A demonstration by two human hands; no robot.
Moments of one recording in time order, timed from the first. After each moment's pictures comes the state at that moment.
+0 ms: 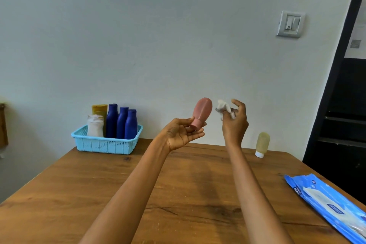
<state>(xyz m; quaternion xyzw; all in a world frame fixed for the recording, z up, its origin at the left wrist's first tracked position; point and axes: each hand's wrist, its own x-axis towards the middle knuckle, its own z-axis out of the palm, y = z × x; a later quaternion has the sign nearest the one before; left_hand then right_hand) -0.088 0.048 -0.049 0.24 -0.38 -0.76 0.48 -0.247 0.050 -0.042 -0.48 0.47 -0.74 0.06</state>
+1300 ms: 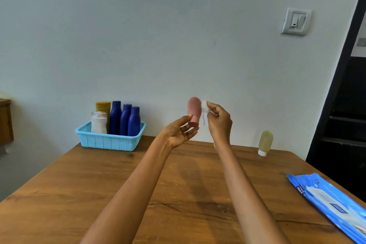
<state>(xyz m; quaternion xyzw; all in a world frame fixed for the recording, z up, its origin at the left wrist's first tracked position) -0.084 0.036 -0.060 0.29 -0.34 -0.72 0.54 -0.211 0.043 -0.050 -0.55 0.47 -0.67 0.15</state>
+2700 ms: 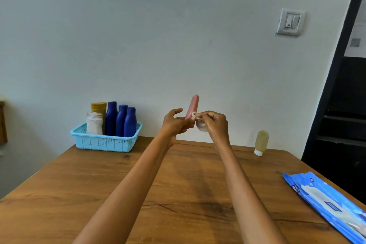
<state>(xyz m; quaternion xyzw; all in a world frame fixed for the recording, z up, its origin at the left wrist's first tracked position) -0.093 0.039 -0.050 0.41 -0.51 -0.49 0.57 -0.225 0.048 -0.053 -0.62 0.46 -0.62 0.18</state>
